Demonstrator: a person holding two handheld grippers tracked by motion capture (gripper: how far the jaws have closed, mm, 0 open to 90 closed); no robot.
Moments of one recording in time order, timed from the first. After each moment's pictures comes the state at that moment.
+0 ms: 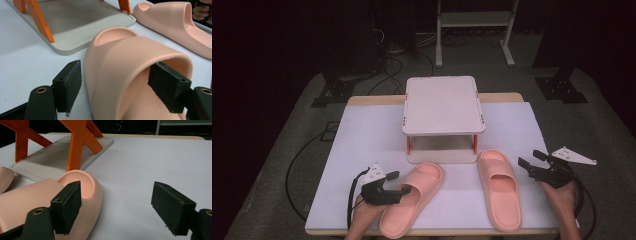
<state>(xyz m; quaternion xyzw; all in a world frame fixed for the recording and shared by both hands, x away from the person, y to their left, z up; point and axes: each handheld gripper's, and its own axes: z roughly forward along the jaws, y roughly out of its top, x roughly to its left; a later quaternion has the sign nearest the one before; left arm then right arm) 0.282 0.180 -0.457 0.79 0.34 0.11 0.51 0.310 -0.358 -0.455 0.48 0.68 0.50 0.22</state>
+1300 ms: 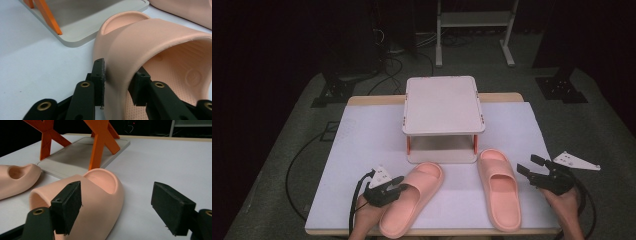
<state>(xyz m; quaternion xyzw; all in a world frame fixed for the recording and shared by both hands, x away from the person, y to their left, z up) 0.278 0.171 -0.461 0.81 0.34 0.16 0.45 0.288 -0.351 -0.446 0.45 0.70 0.52 0.20</state>
